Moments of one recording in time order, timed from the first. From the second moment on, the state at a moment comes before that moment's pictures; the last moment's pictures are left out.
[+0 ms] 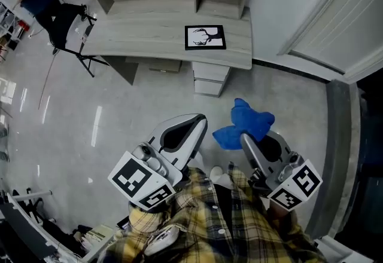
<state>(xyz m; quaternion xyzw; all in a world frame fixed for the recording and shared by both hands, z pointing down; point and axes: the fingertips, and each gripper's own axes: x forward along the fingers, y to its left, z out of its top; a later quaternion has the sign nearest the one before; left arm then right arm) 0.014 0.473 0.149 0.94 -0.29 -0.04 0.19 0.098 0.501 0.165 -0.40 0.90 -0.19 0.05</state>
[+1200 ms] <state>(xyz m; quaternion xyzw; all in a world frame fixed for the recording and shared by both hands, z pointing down) -0.074 0.224 0.177 0.94 -0.28 -0.04 0.22 0.044 0.248 0.179 -0.46 0.86 -0.19 0.03</state>
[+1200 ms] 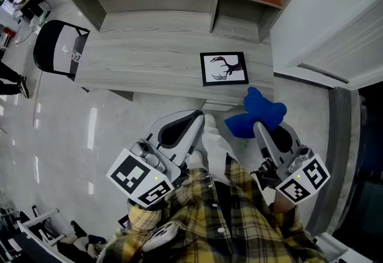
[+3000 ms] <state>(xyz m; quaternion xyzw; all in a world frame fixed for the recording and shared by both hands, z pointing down) 0.000 -0.054 0.364 0.88 -0.31 0.18 0.31 0.131 0.015 0.260 -0.47 0.83 -0.30 -0.01</state>
